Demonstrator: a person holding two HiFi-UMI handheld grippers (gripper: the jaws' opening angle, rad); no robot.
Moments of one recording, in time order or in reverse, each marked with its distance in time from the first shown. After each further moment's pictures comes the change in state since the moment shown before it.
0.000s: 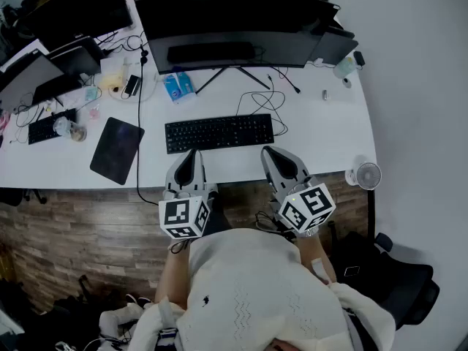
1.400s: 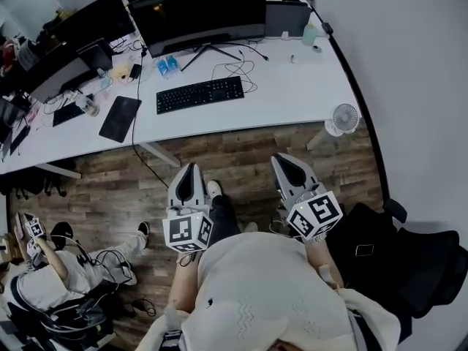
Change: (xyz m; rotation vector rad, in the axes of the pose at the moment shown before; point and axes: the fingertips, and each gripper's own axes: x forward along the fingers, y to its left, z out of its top) left arm -0.265 -0.235 -0.062 0.106 -0.142 0.043; right arm -0.358 0.049 -0.062 0.011 -0.168 -0.005
